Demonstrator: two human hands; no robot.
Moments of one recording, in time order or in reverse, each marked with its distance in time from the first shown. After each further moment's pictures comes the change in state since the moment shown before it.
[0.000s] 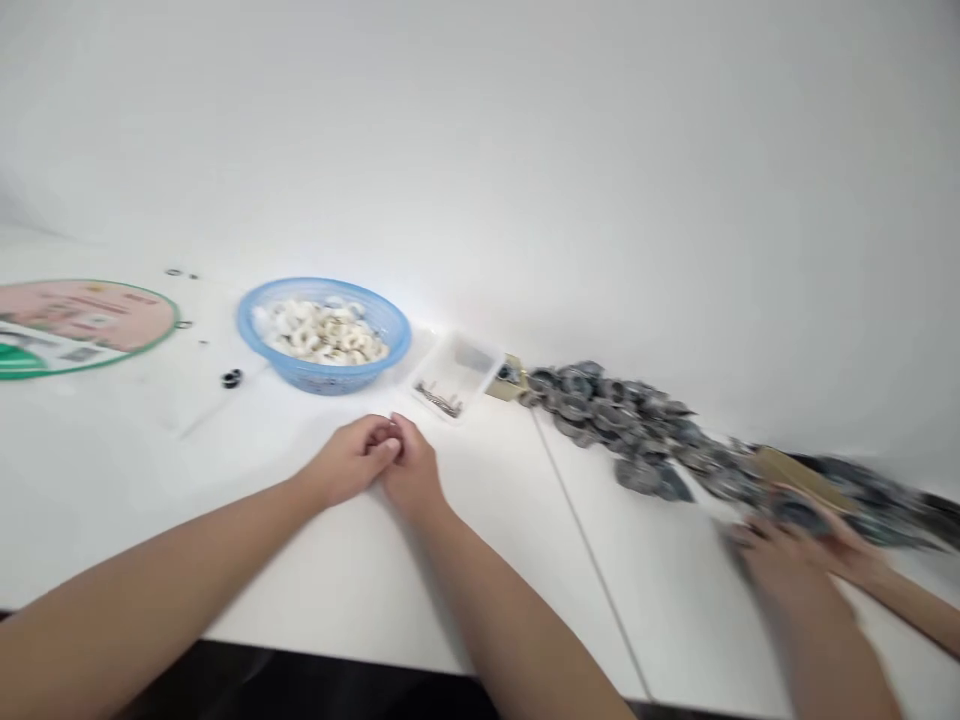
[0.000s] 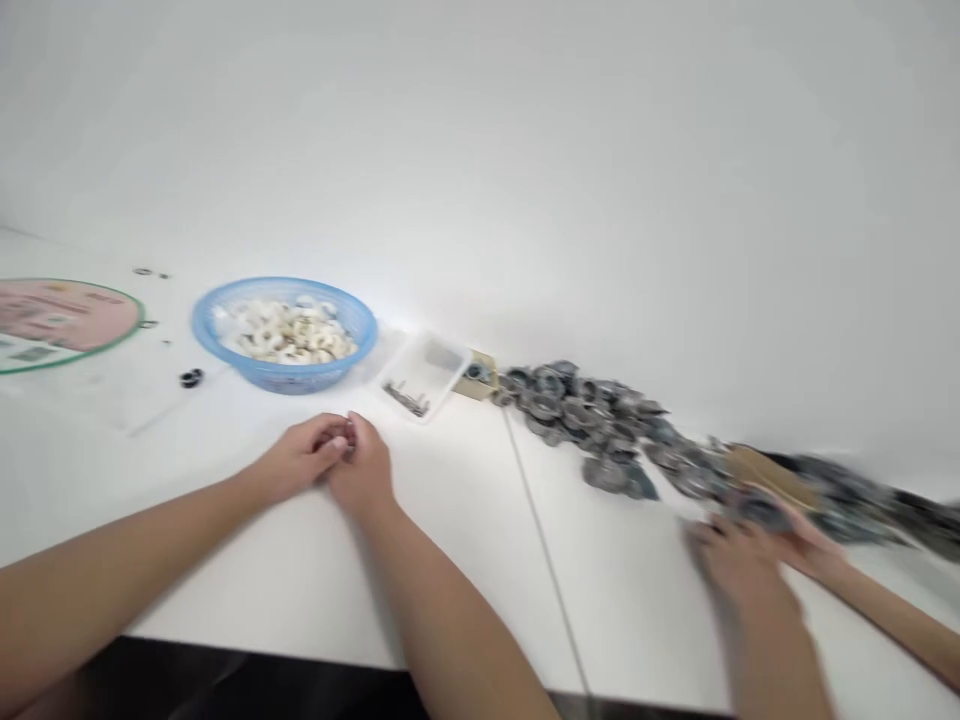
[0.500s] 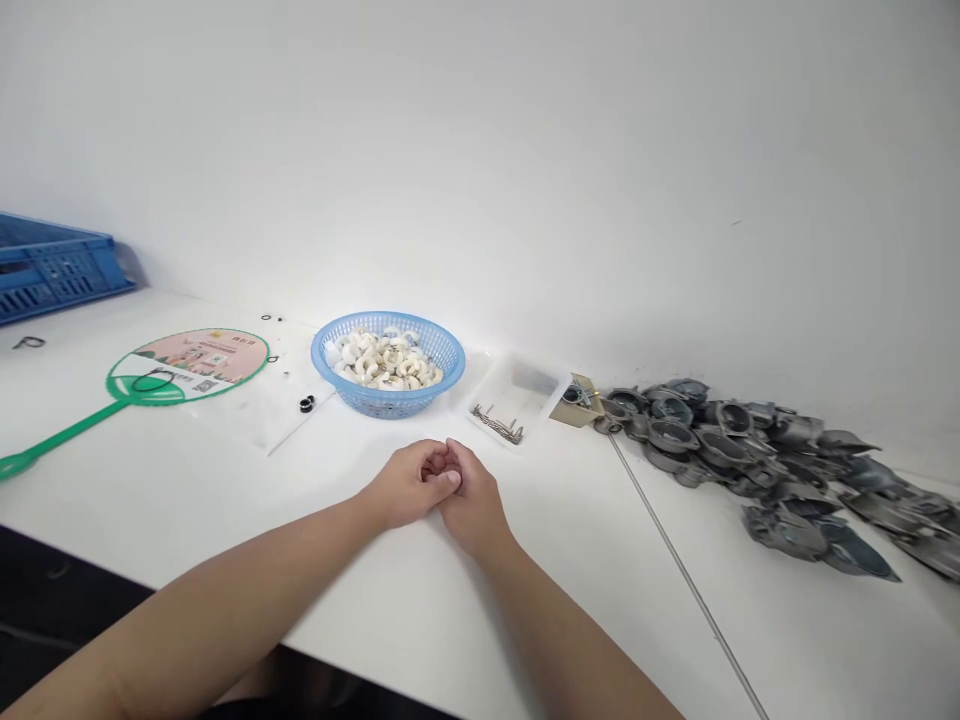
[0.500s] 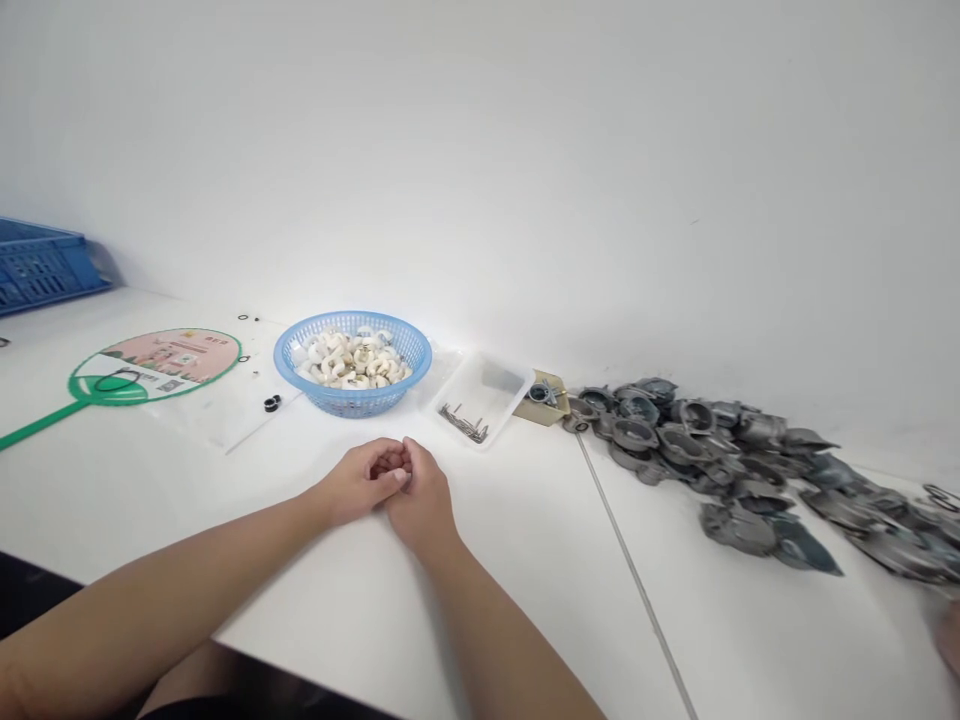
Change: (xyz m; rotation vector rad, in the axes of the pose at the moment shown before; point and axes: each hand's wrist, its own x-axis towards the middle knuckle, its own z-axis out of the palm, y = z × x) left_hand 0.005 0.007 -0.002 0.021 -0.005 0.041; right_hand 0.007 0.011 0.007 0.243 0.048 -0.039
